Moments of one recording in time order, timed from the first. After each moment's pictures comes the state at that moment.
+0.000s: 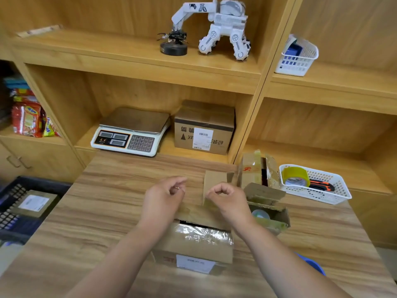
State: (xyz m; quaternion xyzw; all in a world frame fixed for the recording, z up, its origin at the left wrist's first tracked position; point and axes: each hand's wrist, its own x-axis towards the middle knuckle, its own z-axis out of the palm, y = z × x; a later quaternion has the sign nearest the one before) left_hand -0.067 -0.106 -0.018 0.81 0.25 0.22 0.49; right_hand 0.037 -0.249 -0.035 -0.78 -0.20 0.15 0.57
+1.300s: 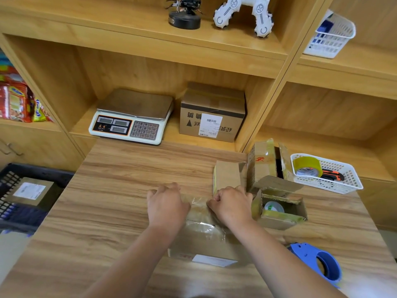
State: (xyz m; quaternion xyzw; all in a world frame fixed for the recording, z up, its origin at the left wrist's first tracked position) left_hand -0.054 -0.059 -0.091 0.94 0.32 0.04 0.14; right_hand 0.030 -0.194 -0.073 -0.97 -0.21 0.08 0.07
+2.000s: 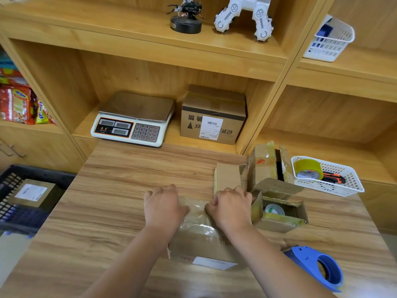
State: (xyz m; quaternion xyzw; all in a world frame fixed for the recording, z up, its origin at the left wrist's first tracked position) left_hand -0.057 -0.052 -0.087 0.94 0.31 0.03 0.11; right_hand 0.024 -0.191 -0.075 -0.97 -0.23 0.02 0.00
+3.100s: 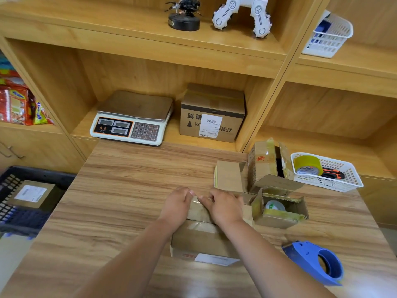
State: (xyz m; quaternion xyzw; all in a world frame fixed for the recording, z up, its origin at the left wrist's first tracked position) left_hand -0.042 -0.056 -0.113 0.85 0.22 0.04 0.48; right_hand 0.026 -0.182 -0.103 -0.97 -0.21 0.09 0.12
